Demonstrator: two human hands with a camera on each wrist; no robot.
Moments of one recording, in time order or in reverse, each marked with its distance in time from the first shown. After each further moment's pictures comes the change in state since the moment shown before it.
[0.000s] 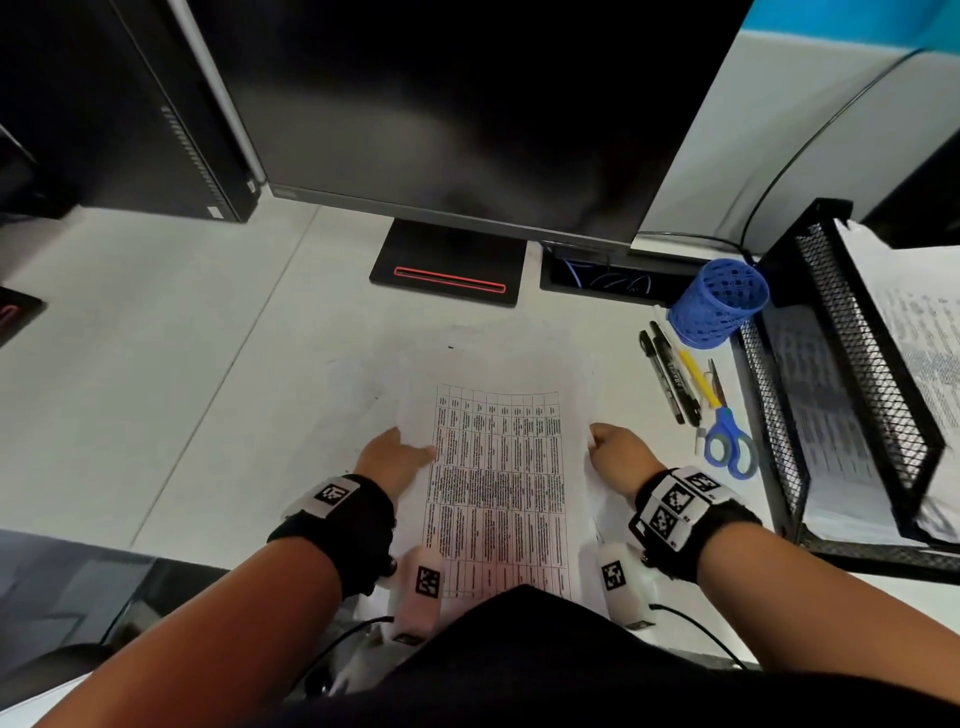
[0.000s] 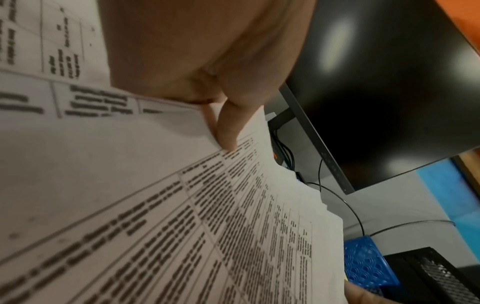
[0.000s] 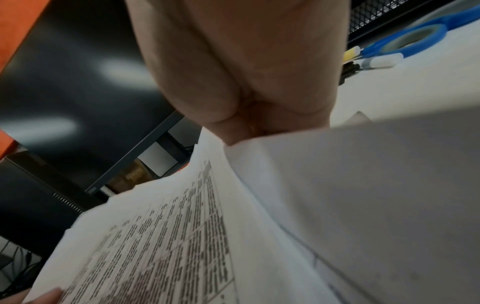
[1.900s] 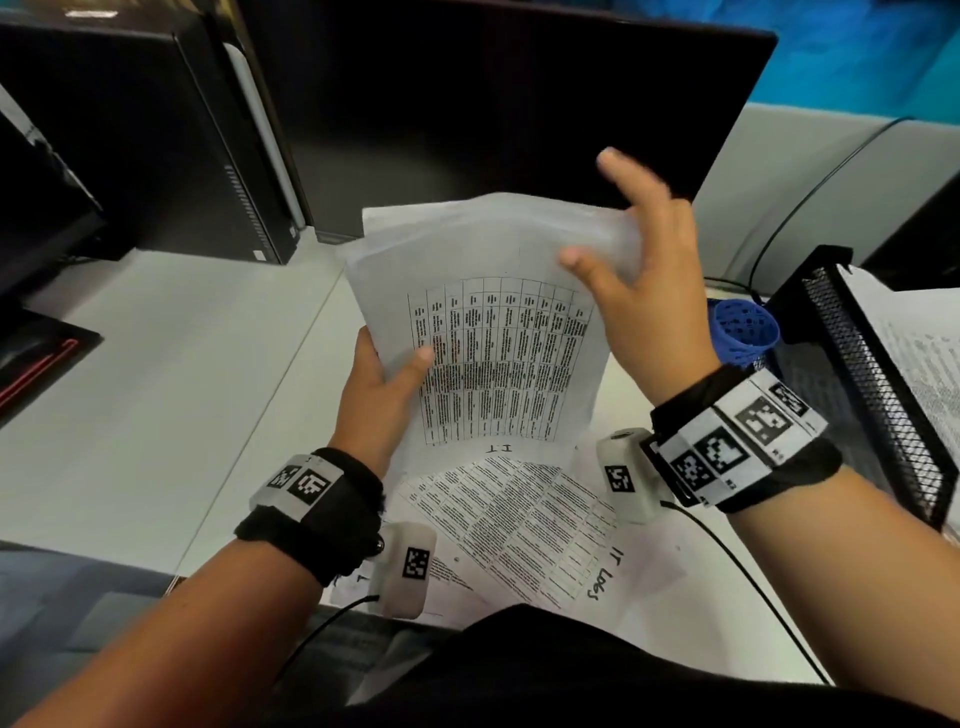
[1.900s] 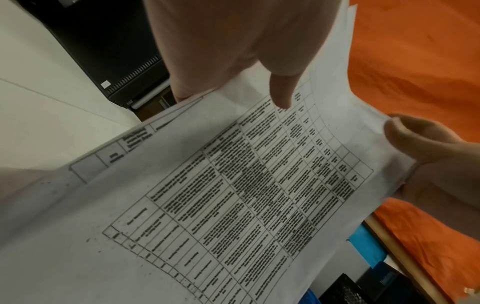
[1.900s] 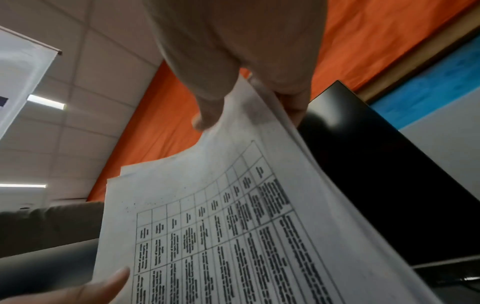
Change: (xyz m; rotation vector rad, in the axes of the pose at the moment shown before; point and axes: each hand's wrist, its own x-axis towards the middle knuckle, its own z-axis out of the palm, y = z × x) left_hand -0.043 0.078 -0.057 -0.277 0.095 0.694; right_hand -0.084 -0.192 -0.075 0.124 0.706 -0.881
